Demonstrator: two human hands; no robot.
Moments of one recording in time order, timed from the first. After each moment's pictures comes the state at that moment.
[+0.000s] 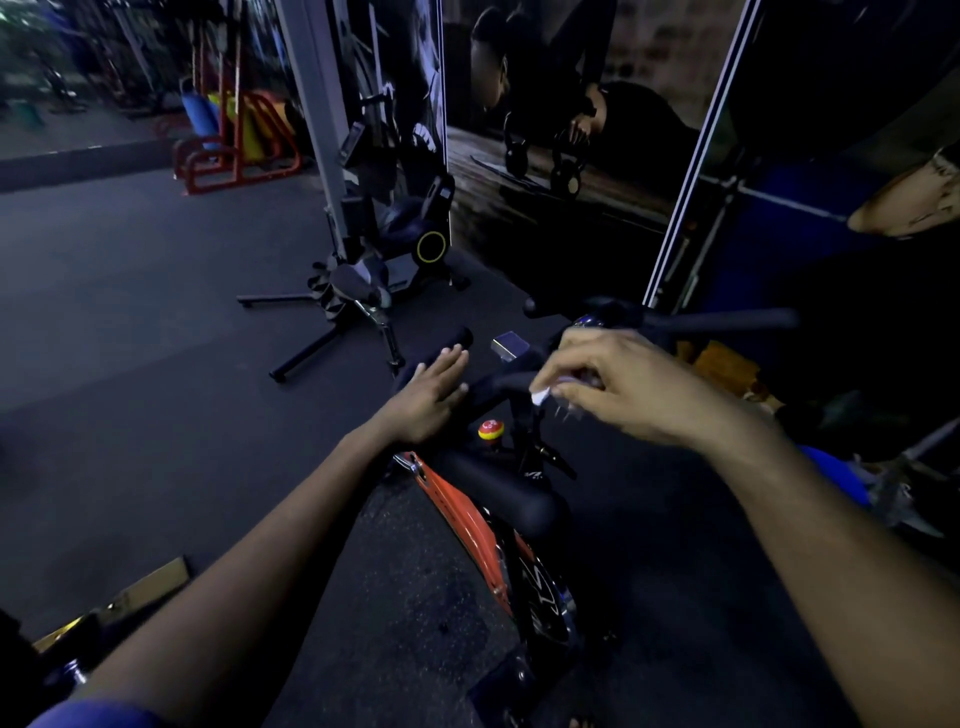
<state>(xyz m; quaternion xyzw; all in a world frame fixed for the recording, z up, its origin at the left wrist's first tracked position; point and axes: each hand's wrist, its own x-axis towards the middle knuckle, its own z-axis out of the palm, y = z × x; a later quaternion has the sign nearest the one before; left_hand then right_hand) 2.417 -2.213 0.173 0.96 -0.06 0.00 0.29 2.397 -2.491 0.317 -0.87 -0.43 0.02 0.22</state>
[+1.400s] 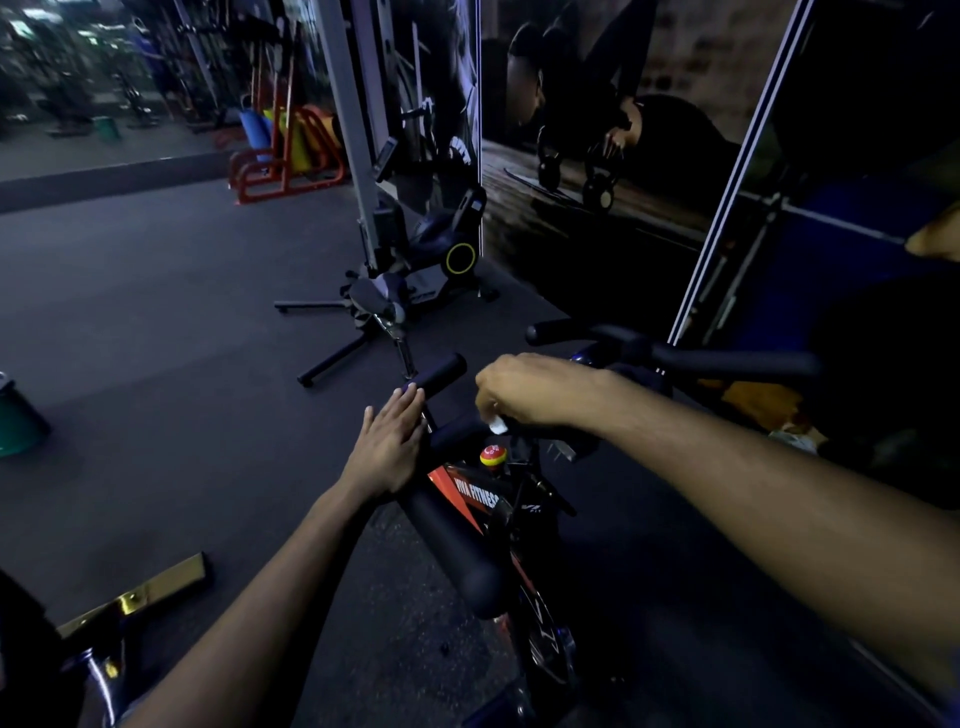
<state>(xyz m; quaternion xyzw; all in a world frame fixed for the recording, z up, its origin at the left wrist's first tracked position) 2.400 -2.221 0.159 0.95 0.10 0.05 0.27 2.505 -2.420 0.277 -0.83 -0.55 0.05 -0.07</state>
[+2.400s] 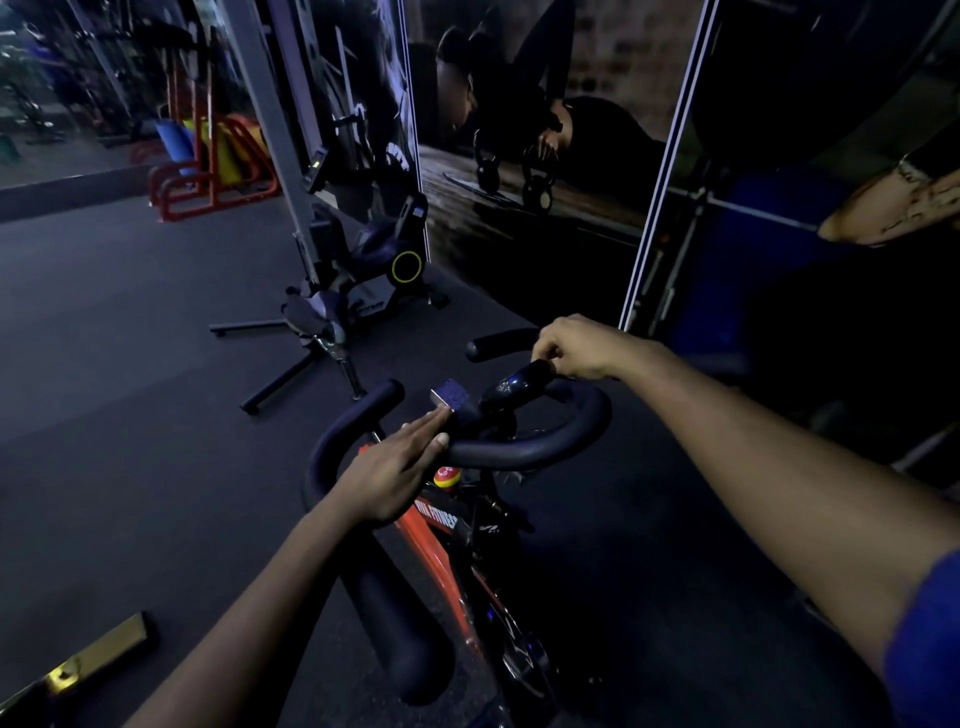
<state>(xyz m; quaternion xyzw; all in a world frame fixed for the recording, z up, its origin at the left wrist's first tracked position) 2.435 -2.278 0.193 0.96 -0.04 0.01 0.29 2.626 -2.523 0.272 -0.92 -0.38 0.09 0.07</state>
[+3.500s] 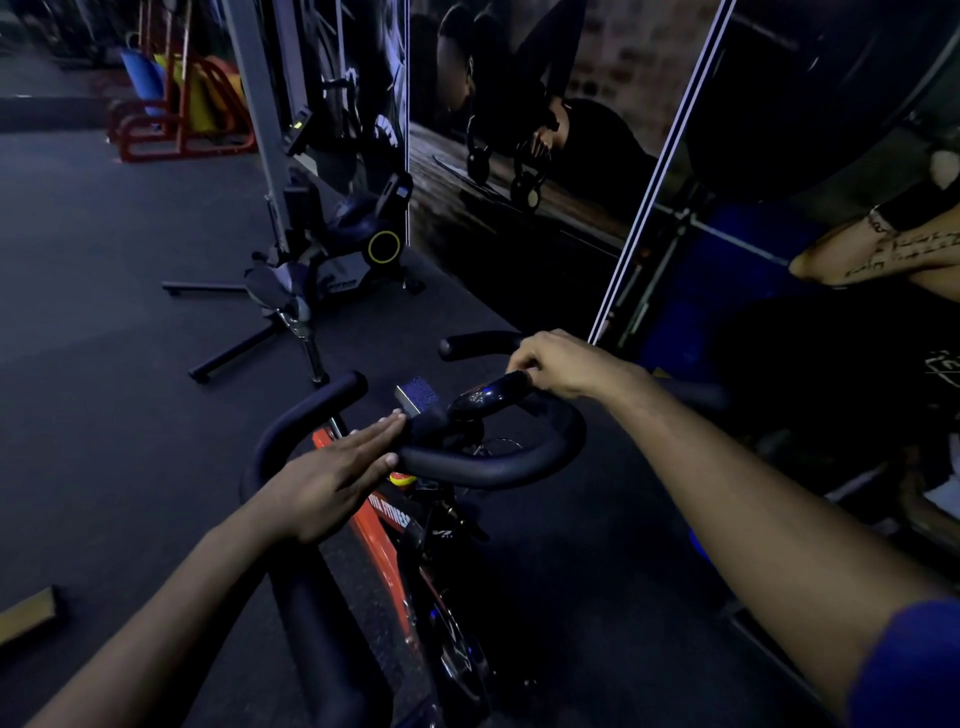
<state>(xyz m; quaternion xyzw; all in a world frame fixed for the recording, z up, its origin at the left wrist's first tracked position) 2.431 -2.257 0.182 0.95 -0.09 -0.02 0.29 2.623 -2.518 0.274 -0.93 -0.34 0.10 0.10</state>
